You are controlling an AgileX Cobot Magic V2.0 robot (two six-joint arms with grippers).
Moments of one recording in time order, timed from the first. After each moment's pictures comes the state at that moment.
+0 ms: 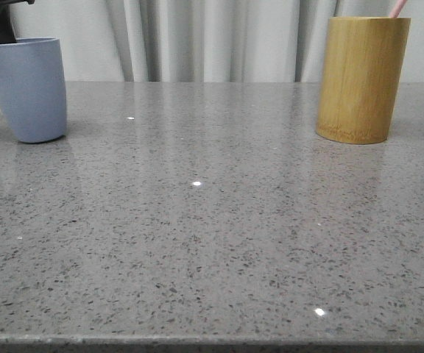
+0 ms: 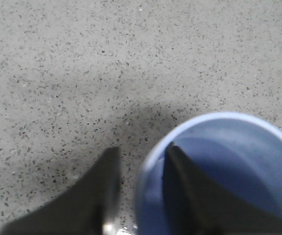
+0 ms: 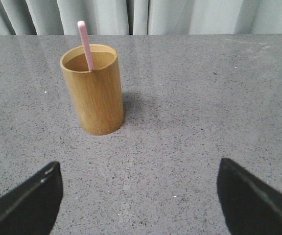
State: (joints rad) left arm -0.11 1.63 -1.36 -0.22 0.73 -0.01; right arm 0.08 0.39 -0.73 0.02 0.75 0.12
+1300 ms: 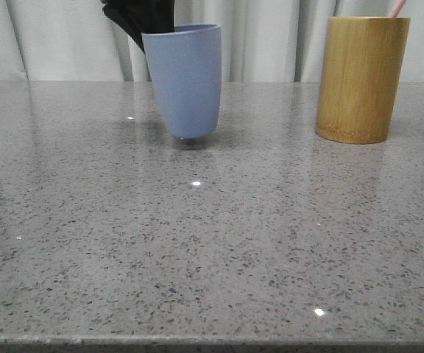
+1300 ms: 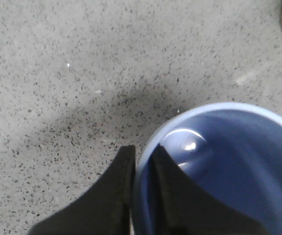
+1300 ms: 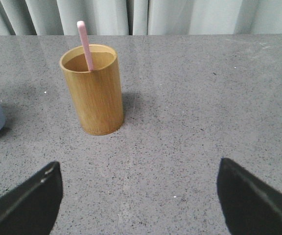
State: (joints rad) left arm -0.52 1.91 -1.87 -0.09 1.11 -0.01; right arm 0.08 0.39 -0.73 0.02 0.75 0.12
